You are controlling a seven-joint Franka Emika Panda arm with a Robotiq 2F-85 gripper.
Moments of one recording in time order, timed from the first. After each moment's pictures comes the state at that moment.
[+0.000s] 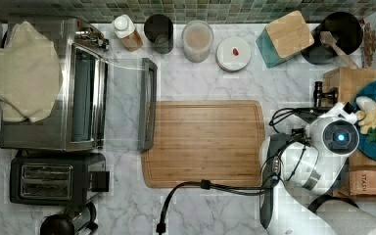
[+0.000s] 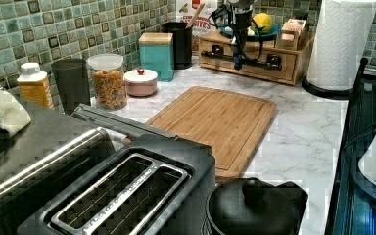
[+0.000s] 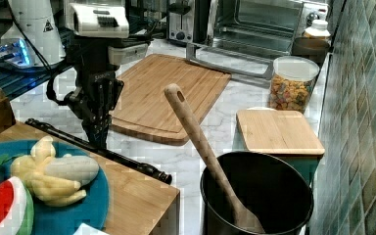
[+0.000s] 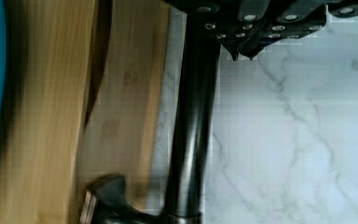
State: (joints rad) arm -0.27 0.32 -0.29 -2.17 -0.16 1.02 -1.28
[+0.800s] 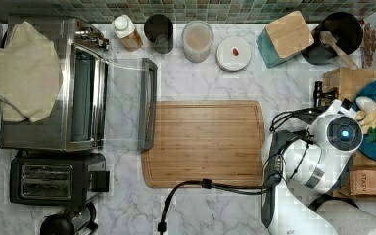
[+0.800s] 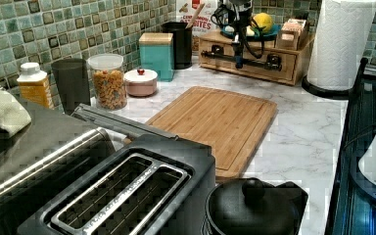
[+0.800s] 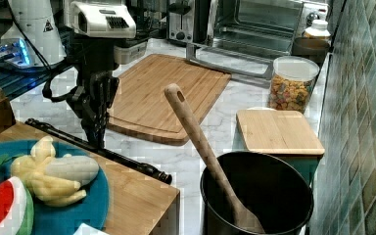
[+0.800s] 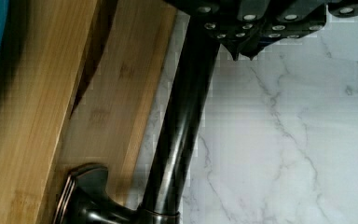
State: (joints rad) arm -0.28 0.32 -0.29 -2.15 -0.15 0.98 -1.38
